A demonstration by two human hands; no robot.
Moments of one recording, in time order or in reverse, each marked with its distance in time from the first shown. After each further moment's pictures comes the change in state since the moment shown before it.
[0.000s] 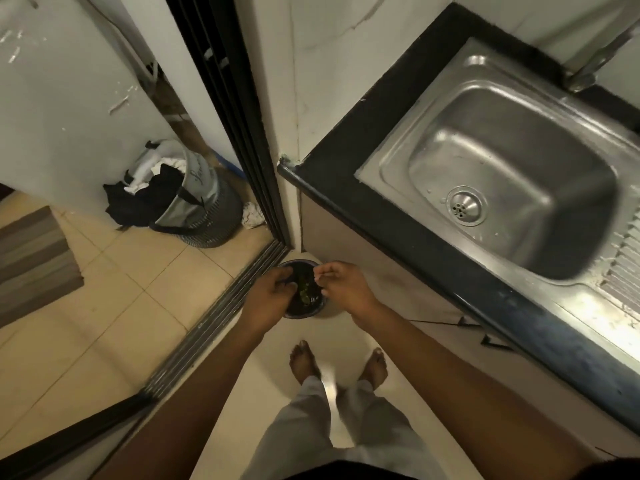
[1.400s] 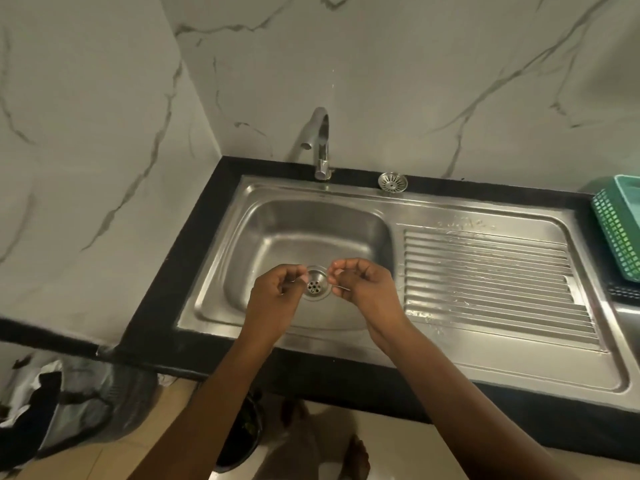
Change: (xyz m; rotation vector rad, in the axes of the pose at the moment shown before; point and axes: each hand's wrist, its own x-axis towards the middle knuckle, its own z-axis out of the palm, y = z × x) left_hand -0.032 0.333 0.218 -0.037 -0.208 0.532; right_hand -0.112 -0.029 -0.355 0.792 0.488 -0.387
